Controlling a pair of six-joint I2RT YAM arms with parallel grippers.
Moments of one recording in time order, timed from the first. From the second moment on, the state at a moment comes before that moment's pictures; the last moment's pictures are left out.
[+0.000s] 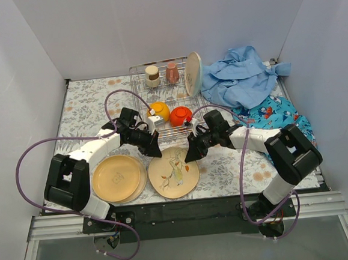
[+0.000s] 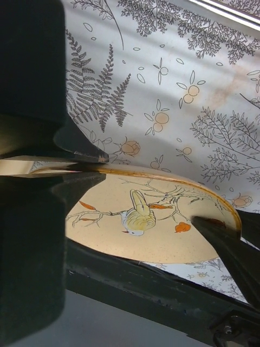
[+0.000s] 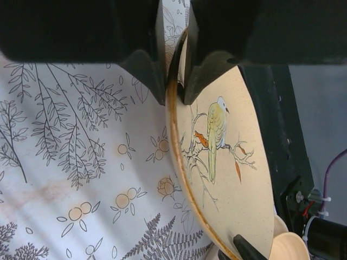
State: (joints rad) left arm -0.40 1.50 0.94 -0.53 0.79 0.28; right arm 0.61 1.61 0.78 -0.01 -0.84 0.05
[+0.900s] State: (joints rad) left arm -0.13 1.44 1.37 -0.23 0.25 -0.02; right arm 0.53 1.45 1.34 -0.54 -0.64 -0.02
